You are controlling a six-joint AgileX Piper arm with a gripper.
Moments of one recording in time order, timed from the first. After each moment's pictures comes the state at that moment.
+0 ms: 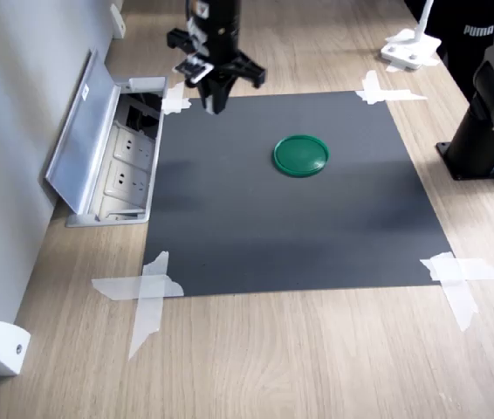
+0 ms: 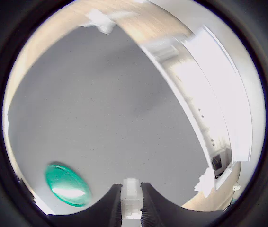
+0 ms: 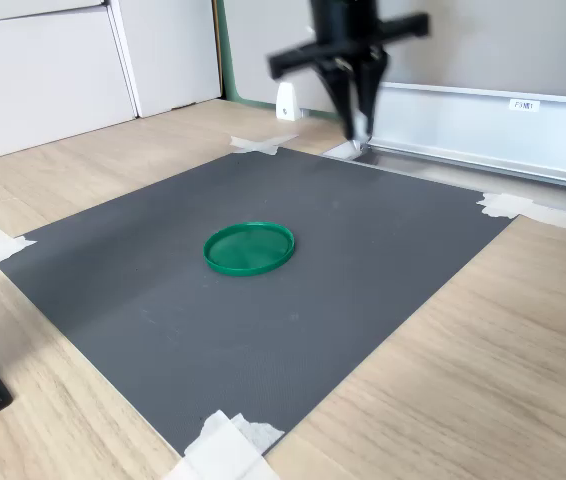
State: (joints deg) arm -1.9 98.3 -79.0 -4.2 58.4 -56.6
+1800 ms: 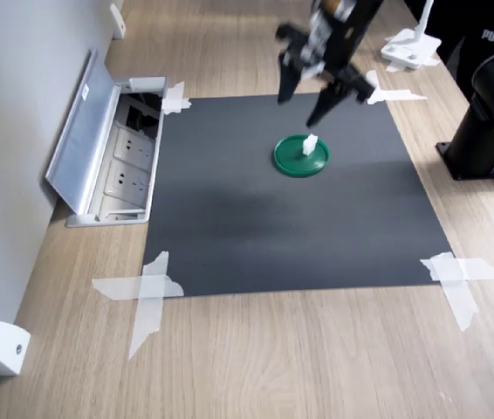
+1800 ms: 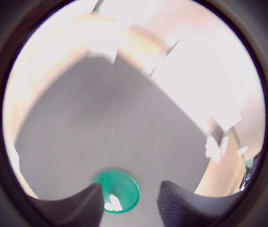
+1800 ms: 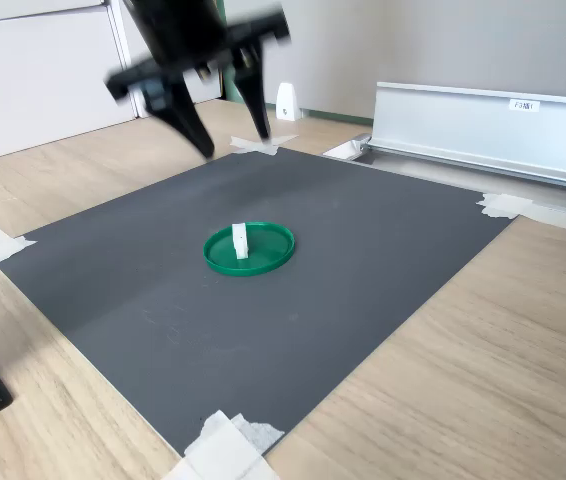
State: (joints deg) arm -1.5 62.6 -46.3 2.8 39.6 -41.4
